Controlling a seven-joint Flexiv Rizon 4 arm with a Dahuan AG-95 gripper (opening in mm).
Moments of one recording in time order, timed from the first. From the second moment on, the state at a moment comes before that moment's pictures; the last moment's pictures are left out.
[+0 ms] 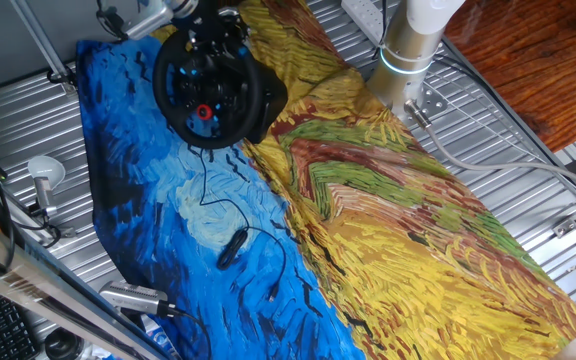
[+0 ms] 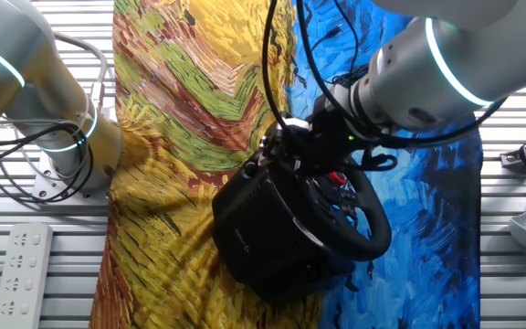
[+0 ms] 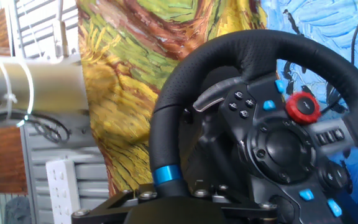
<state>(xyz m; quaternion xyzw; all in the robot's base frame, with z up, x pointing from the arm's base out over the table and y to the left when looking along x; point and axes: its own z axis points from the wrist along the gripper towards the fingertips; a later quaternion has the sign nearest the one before) 0.384 -0.118 0.239 0.59 -0.76 -0.16 0.21</state>
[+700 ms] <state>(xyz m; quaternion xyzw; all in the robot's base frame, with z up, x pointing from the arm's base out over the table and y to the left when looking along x) 0.384 -0.107 0.234 0.54 -0.80 -0.16 0.21</state>
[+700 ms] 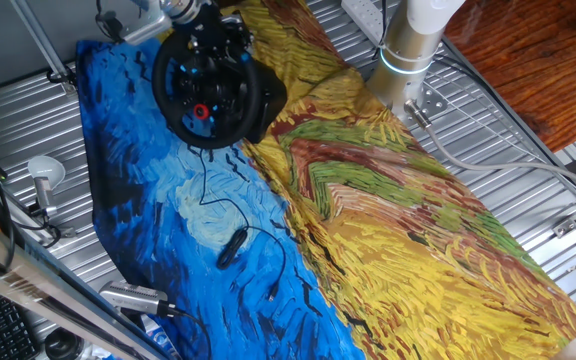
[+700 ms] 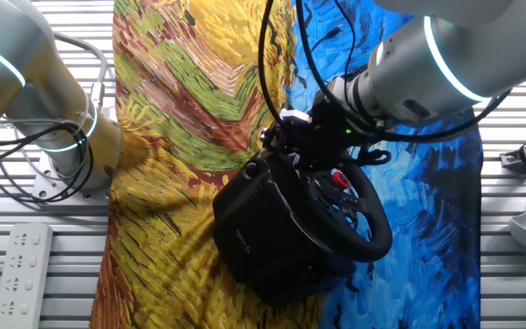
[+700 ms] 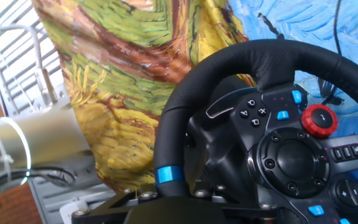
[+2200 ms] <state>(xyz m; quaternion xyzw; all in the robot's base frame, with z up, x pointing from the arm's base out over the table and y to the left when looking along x) 0.384 -0.099 0.229 0.47 -0.84 -0.16 0.22</state>
